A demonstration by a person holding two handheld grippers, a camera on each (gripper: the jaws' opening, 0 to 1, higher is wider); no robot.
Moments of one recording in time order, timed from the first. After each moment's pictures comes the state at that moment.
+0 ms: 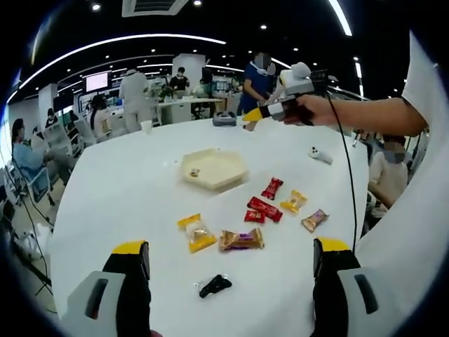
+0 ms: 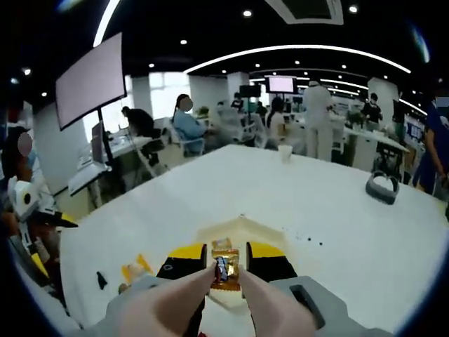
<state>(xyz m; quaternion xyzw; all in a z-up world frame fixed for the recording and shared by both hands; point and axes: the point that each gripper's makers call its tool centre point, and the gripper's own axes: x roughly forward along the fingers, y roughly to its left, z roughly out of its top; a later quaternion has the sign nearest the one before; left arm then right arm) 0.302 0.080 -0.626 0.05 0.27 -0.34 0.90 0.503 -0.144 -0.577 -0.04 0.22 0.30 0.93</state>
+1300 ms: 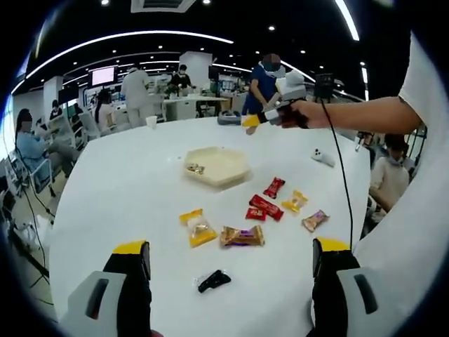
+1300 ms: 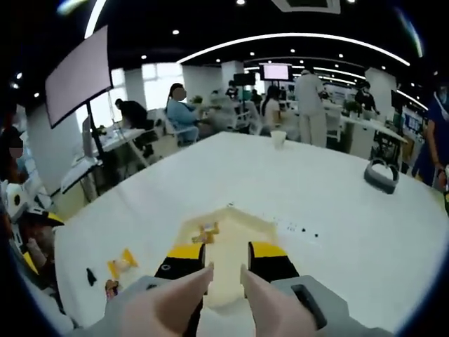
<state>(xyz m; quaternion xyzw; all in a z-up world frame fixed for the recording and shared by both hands) 0.298 0.085 -0.629 0.04 0.28 -0.33 0.90 0.517 -0.154 -0.602 -0.03 0.26 0.29 0.92</state>
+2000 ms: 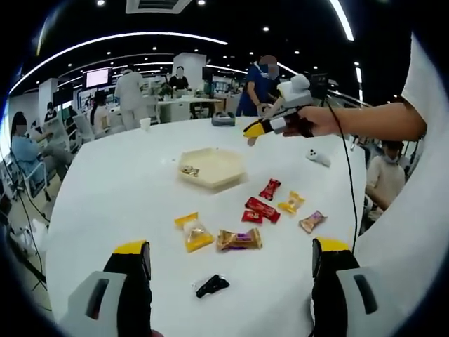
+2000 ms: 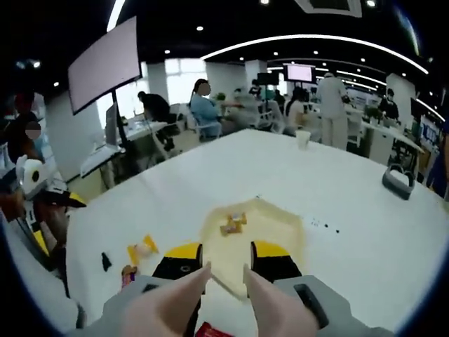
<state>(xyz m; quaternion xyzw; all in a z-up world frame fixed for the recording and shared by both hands) 0.302 0.078 -0.629 0.04 0.27 -0.35 0.89 0.488 -0.133 -0.607 -0.04 0.24 0.34 0.91</state>
